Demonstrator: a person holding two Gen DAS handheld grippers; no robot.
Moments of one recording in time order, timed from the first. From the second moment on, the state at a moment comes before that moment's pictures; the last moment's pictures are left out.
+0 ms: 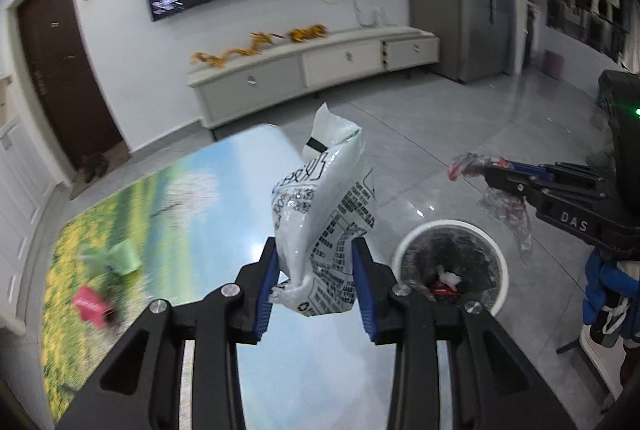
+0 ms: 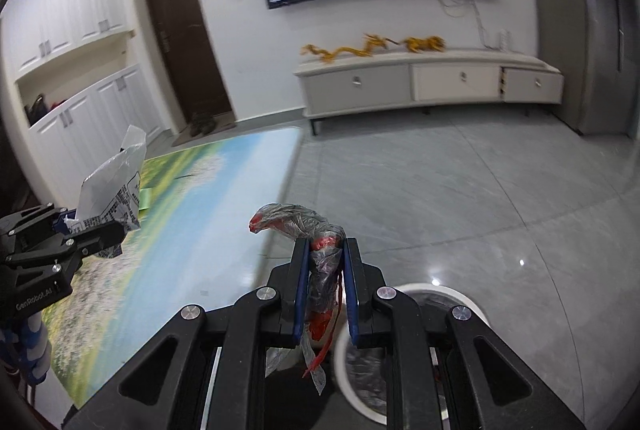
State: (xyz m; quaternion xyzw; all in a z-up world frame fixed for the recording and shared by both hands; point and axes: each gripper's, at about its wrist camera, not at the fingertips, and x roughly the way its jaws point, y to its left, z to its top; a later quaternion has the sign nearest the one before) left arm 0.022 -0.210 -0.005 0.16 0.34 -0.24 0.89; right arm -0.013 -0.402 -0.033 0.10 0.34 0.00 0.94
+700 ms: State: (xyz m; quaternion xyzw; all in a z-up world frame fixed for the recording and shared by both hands) left arm 0.057 -0.366 -0.100 0.21 0.46 -0.38 0.78; right arm 0.006 -0.491 -0.130 0.16 0.43 -0.11 0.88
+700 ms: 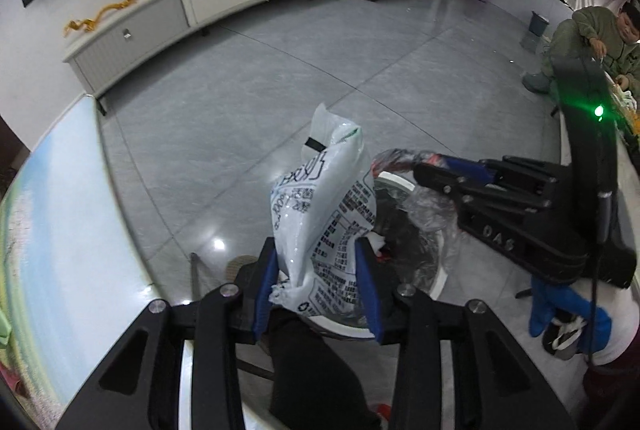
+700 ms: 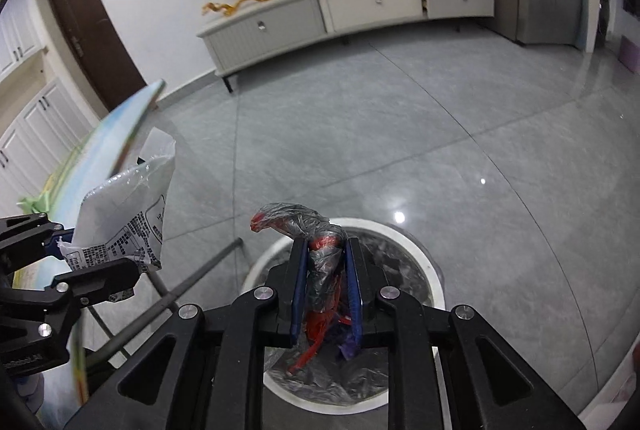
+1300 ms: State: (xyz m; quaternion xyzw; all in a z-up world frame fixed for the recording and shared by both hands) left arm 0.053 -0.362 -0.087 0.17 0.45 -0.39 0.78; right arm -0.017 -0.498 -0.124 0.17 0.42 -0.15 0.88
